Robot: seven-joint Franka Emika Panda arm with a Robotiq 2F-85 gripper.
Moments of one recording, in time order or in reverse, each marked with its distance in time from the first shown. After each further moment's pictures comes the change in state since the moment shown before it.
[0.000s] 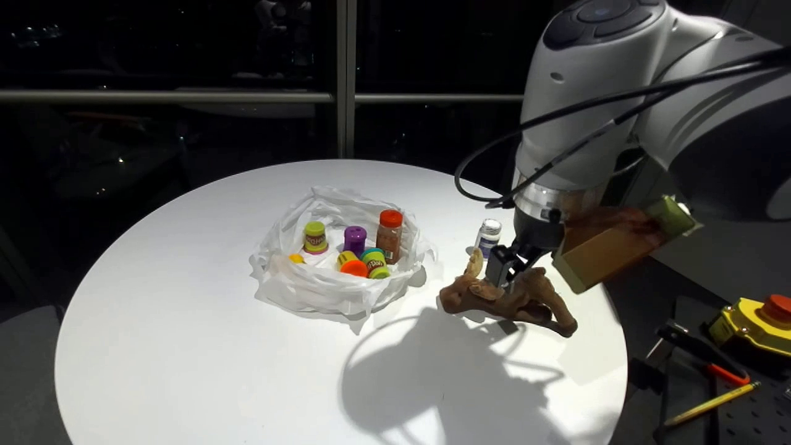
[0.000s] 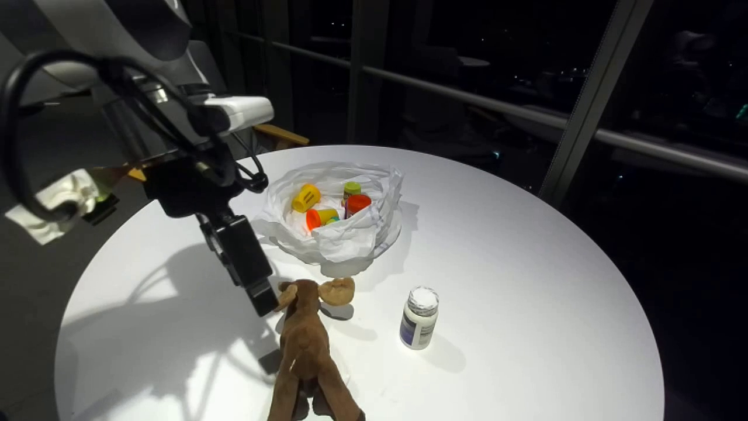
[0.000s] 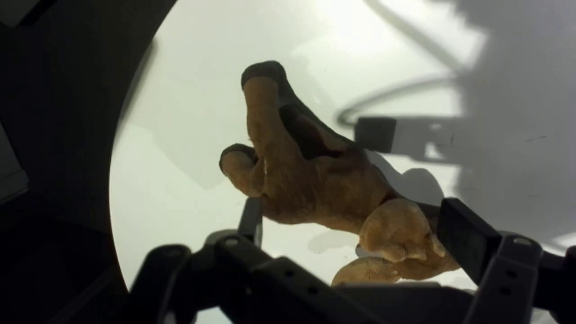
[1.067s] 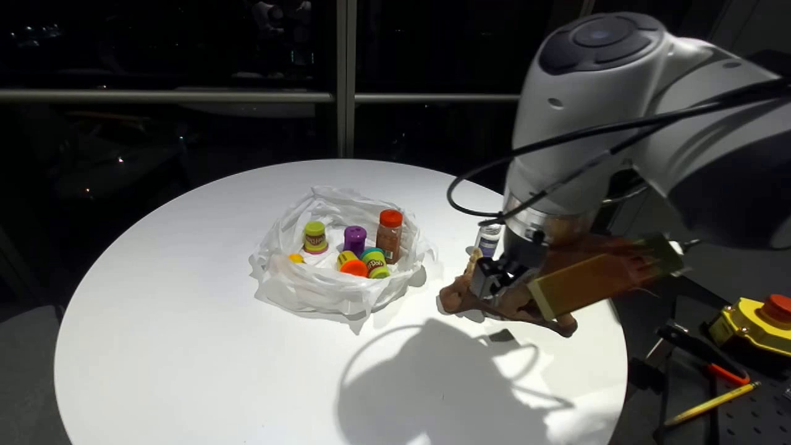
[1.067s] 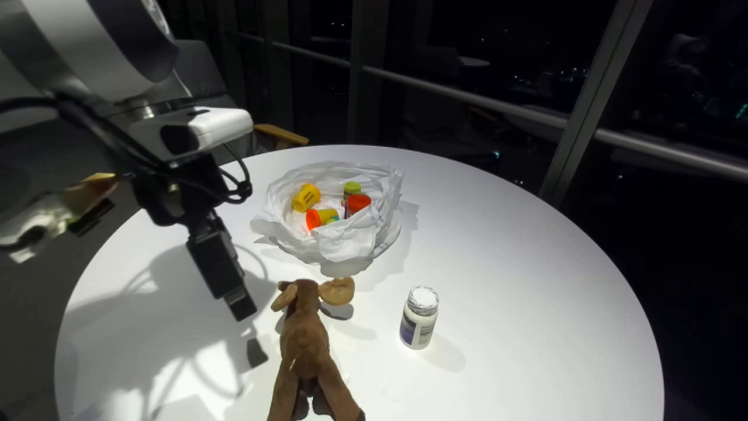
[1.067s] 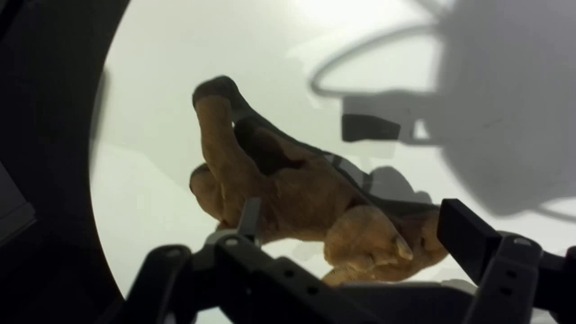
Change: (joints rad) arm 0.112 0.051 -0.068 0.003 -0.032 0.068 0.232
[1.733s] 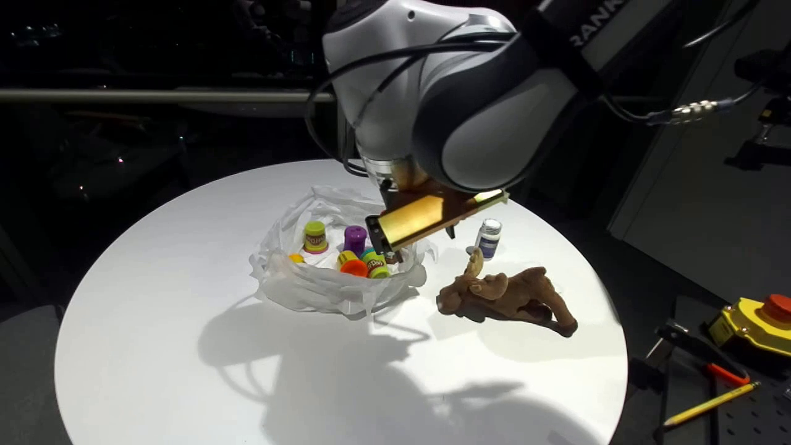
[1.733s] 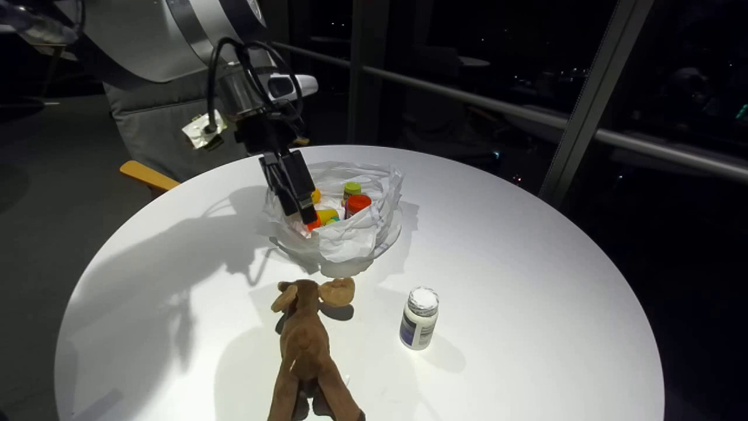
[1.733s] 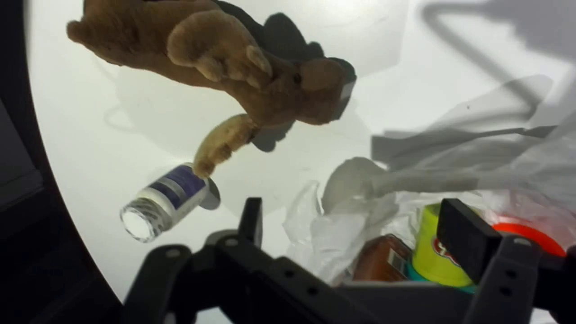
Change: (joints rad) arm 0.056 0.323 -0.001 0.582 0.295 -0.305 -0.326
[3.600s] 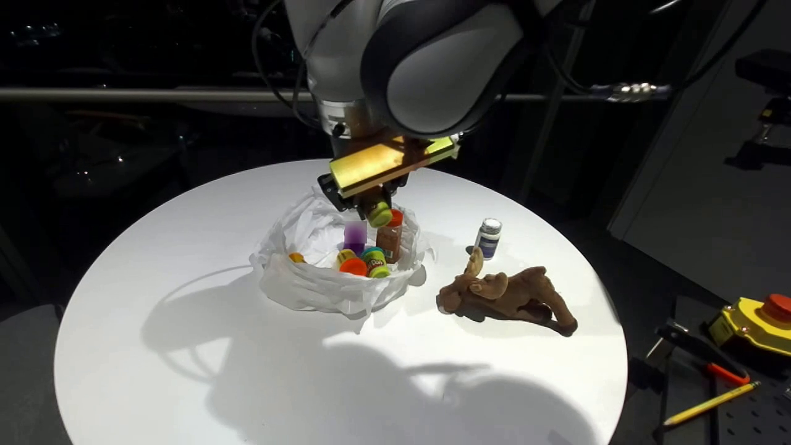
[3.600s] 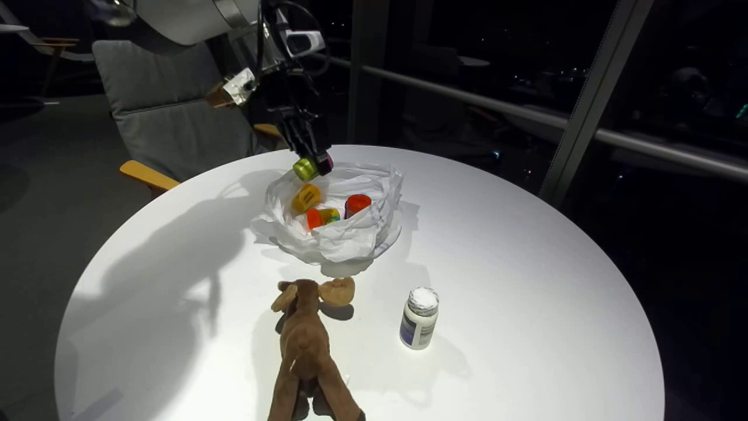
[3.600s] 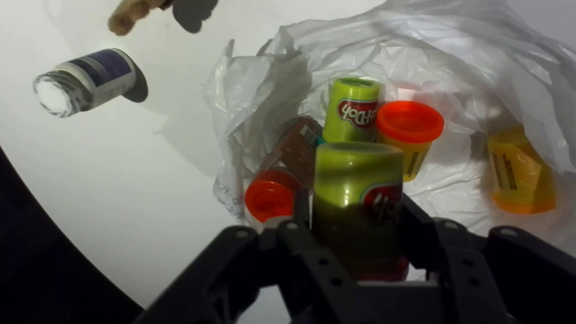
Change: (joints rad) arm -0.102 0.064 0.115 0.229 -0.058 0.001 -0.093
